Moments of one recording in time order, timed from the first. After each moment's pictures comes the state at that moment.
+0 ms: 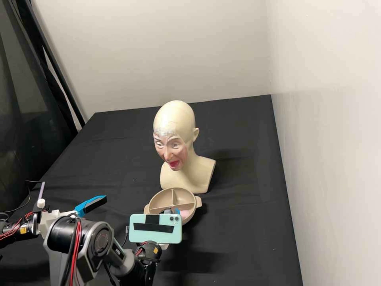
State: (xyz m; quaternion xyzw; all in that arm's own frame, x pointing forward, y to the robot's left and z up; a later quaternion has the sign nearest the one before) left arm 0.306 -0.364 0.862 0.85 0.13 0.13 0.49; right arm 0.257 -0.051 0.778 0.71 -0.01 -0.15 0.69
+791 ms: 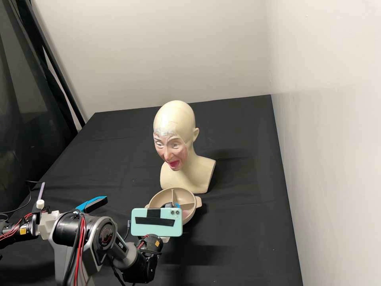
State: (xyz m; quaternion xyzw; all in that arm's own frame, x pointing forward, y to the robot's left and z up) left arm 0.310 -0.370 0.861 0.85 0.13 0.13 0.49; right arm 0.278 -0.049 0.776 0.71 -0.01 -0.14 0.69
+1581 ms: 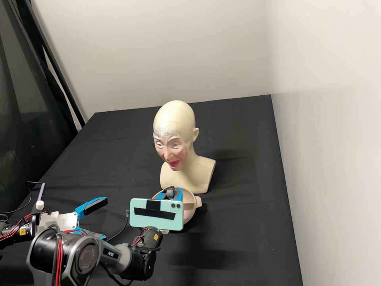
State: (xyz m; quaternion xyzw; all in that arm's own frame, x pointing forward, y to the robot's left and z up) left arm 0.311 -0.371 0.859 0.85 0.13 0.12 0.49; right arm 0.269 -0.024 0.820 0.72 -0.04 -0.06 0.69
